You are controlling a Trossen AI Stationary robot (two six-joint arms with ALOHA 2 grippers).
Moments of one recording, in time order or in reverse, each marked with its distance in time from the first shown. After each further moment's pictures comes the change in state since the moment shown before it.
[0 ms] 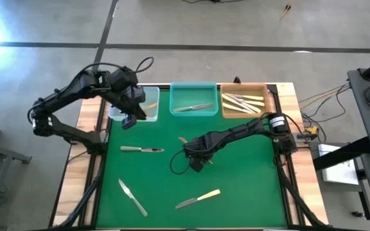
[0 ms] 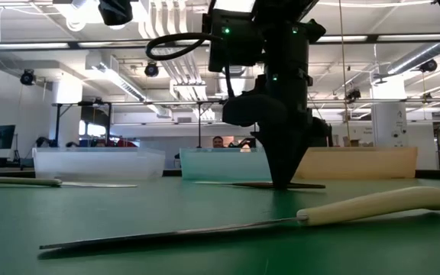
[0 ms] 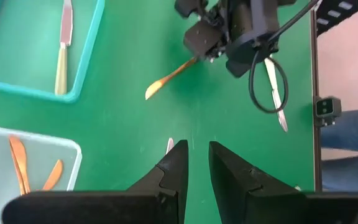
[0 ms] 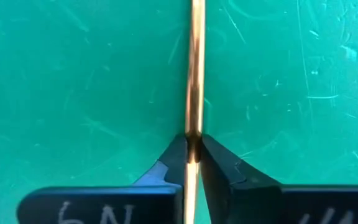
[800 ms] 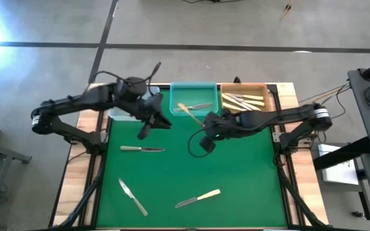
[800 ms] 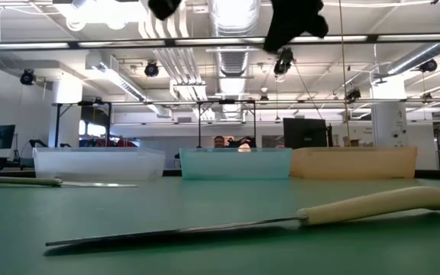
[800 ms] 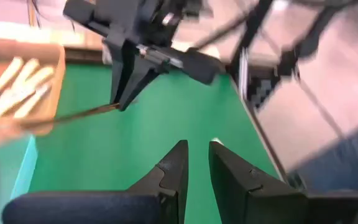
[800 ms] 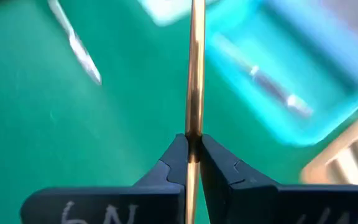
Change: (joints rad) left arm -0.157 -0.001 -0.242 0.732 0.120 -0.044; right arm -0.001 -0.552 -0.011 -0.022 0.353 -0.216
